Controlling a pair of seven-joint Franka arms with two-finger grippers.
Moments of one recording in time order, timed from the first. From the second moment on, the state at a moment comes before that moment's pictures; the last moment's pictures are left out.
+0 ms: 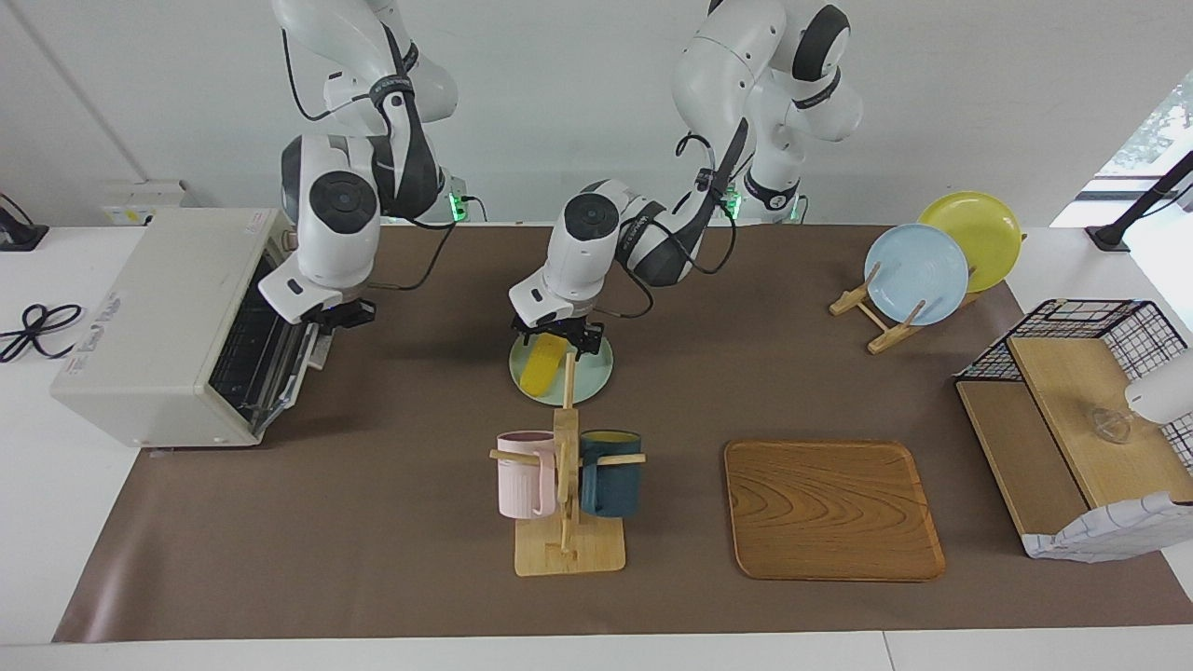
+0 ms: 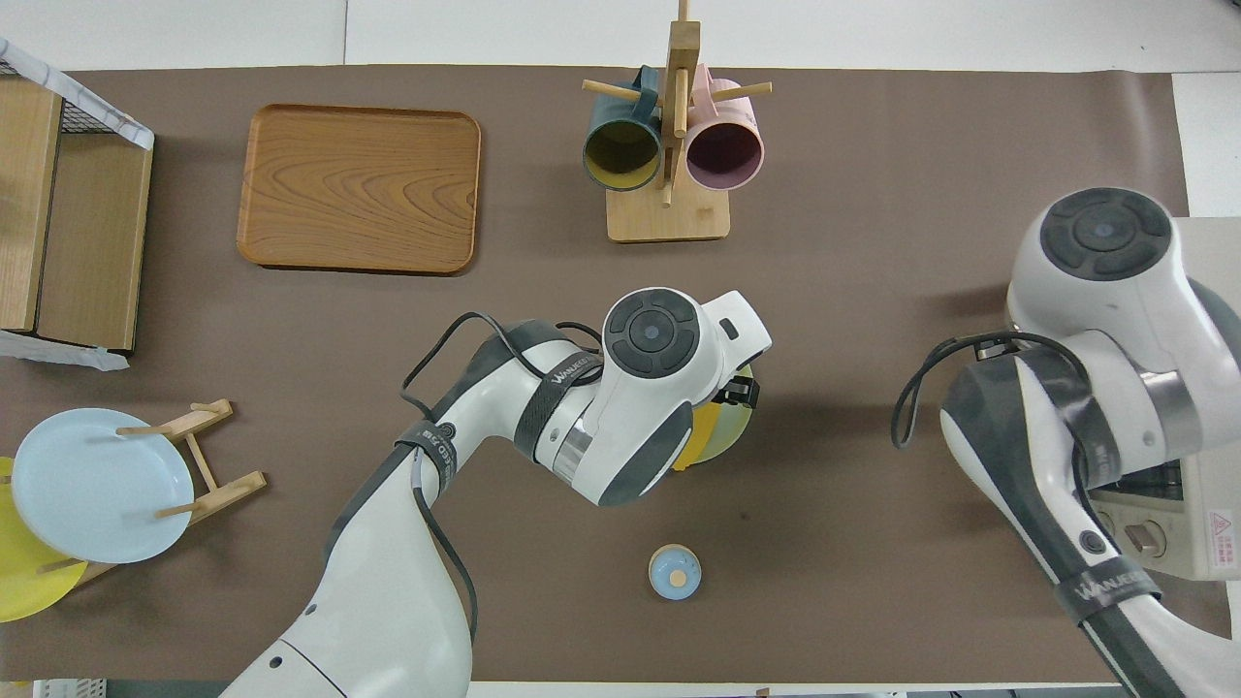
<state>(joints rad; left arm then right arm) -0.77 0.51 -0.07 -1.65 -0.19 2.26 -0.39 0.06 0.02 0.02 -2.02 -0.42 1.82 0.16</state>
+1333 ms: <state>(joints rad) -0.77 0.49 -0.05 -1.66 -0.19 2.21 -0.43 -0.05 -0.10 0.02 -1.62 -0.09 1.43 -0.01</state>
